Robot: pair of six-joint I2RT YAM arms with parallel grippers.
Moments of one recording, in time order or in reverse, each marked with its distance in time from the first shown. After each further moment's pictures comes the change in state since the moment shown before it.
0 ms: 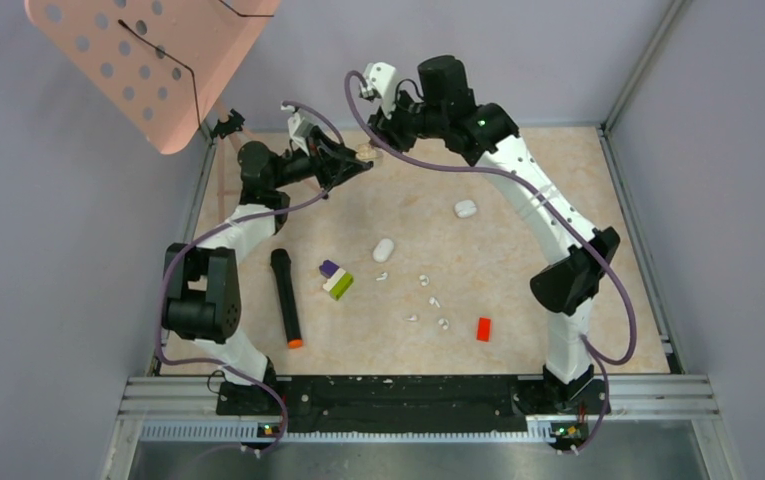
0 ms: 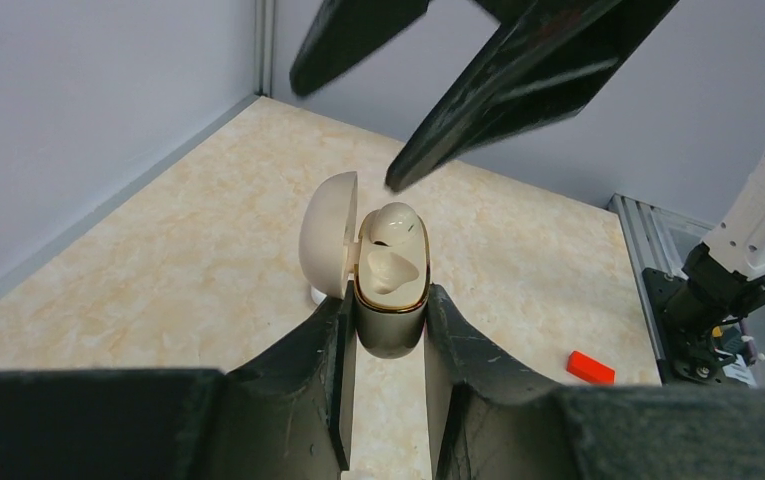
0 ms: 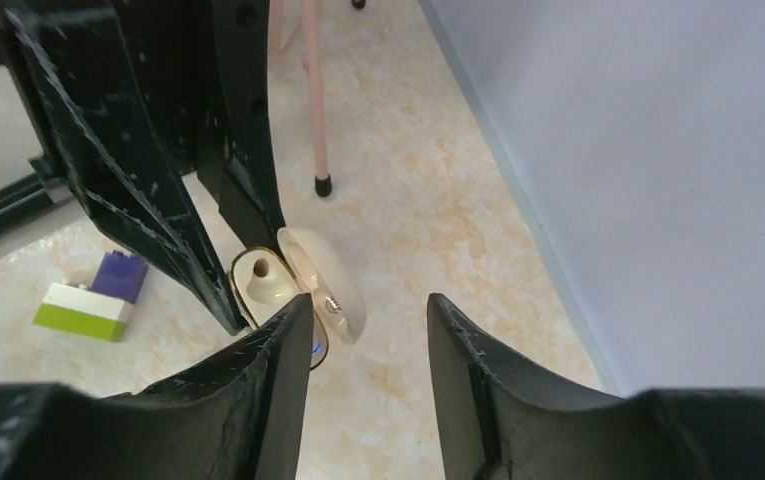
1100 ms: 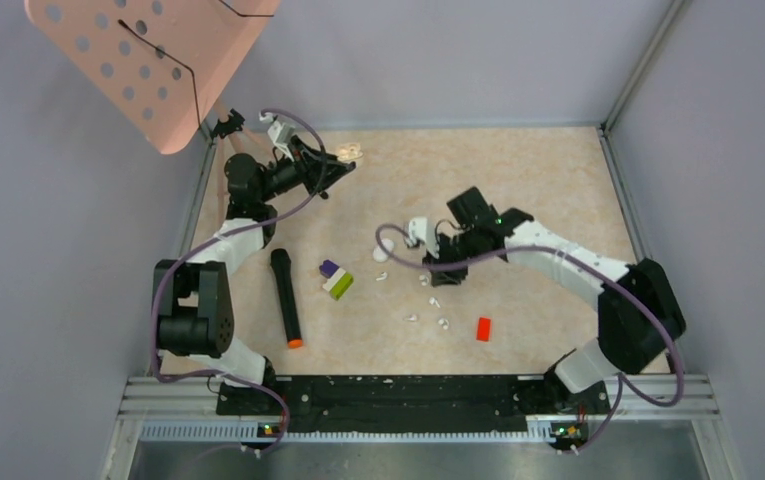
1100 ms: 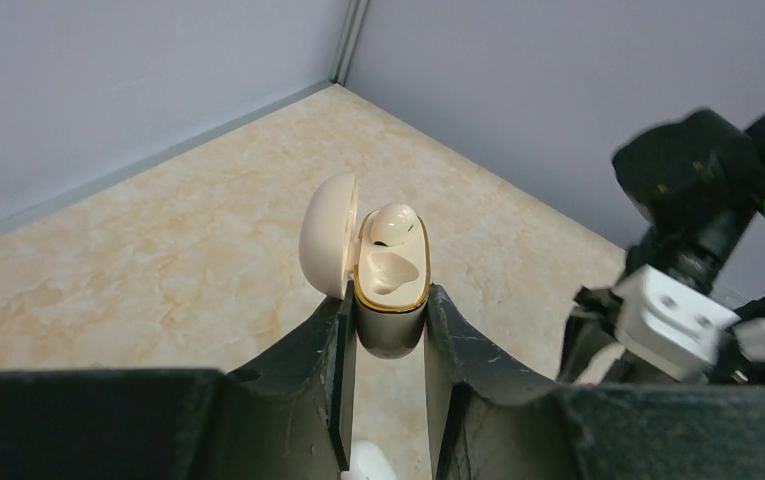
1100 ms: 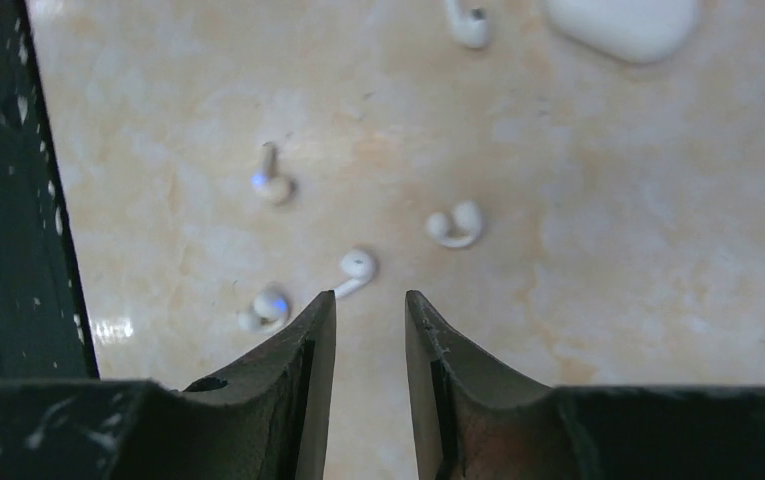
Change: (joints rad) left arm 0.070 -0.085 -0.124 -0.072 -0.134 -0.012; right arm -0.056 -0.399 -1.091 0.060 -0.188 -0.127
